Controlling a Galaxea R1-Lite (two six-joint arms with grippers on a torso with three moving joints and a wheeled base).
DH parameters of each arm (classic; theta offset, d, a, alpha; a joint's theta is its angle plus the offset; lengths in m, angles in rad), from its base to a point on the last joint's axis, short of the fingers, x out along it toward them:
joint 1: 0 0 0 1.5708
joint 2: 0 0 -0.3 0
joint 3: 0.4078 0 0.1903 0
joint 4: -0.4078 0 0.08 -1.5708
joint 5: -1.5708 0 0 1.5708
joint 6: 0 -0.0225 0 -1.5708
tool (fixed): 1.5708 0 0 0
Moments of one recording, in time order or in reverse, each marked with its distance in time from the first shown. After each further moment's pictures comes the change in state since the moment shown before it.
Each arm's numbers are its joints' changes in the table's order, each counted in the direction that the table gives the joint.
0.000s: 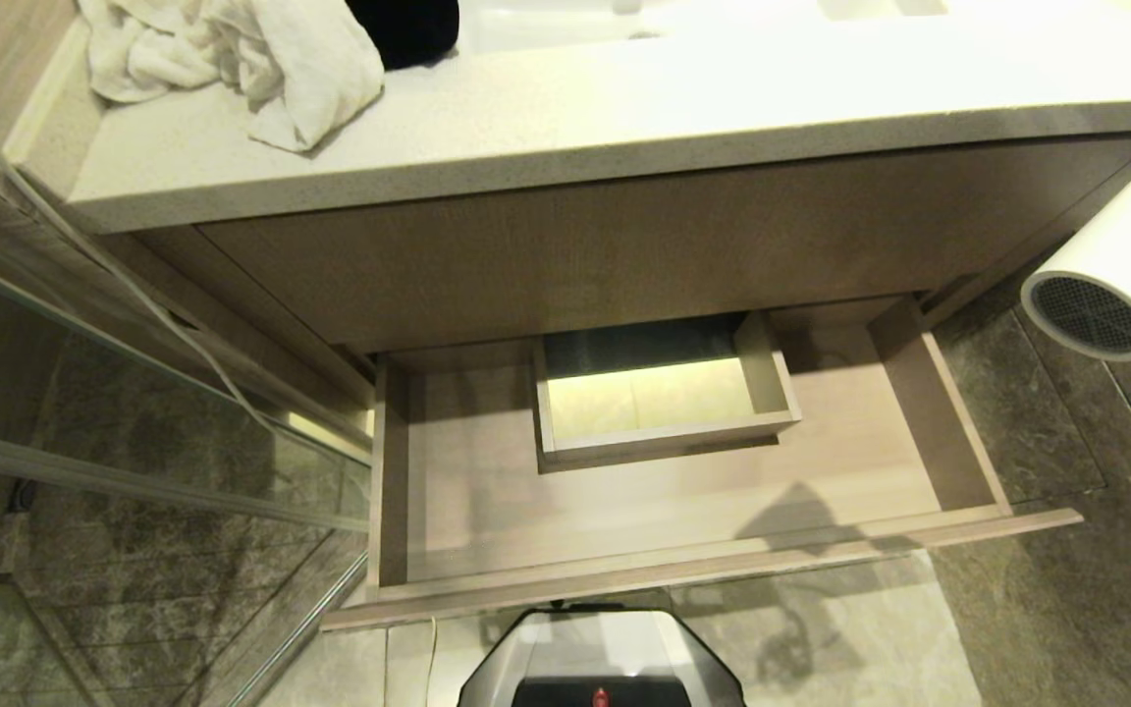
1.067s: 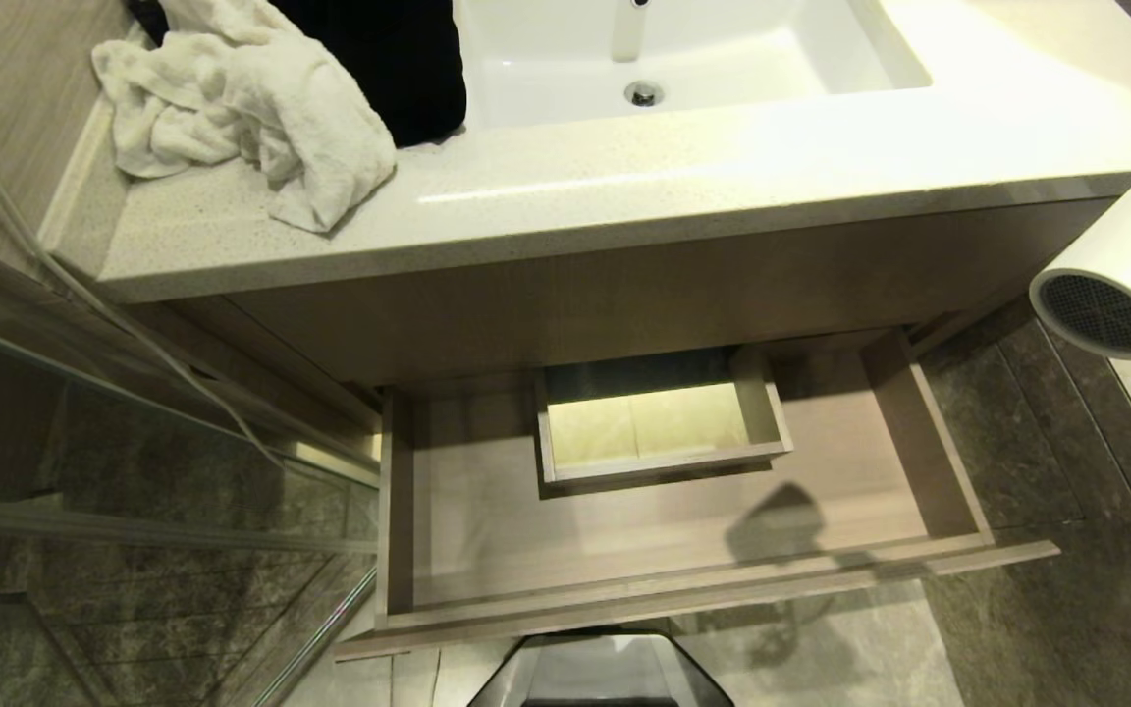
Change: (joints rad) left arm -0.001 0.000 0.000 0.000 0.000 0.000; right arm 0.001 0.013 -0.020 0.027 -0.002 0.000
